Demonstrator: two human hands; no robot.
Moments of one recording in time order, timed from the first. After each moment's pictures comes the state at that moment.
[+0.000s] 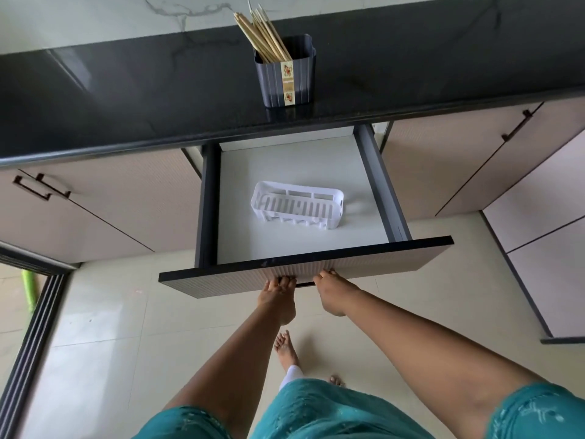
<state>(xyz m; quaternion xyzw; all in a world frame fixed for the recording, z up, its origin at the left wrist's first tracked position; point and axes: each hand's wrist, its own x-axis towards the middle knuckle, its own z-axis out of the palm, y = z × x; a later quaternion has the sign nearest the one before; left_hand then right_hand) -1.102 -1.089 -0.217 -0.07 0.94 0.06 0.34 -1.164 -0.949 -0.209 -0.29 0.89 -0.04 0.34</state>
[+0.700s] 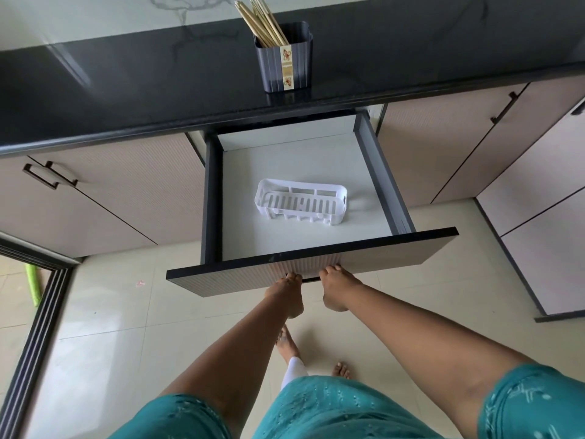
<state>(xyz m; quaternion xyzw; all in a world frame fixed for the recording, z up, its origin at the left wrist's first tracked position) -1.053 -1.072 -0.206 -0.08 0.93 0.12 0.35 -1.106 -0.936 -0.207 -0.26 0.90 -0.01 0.34</state>
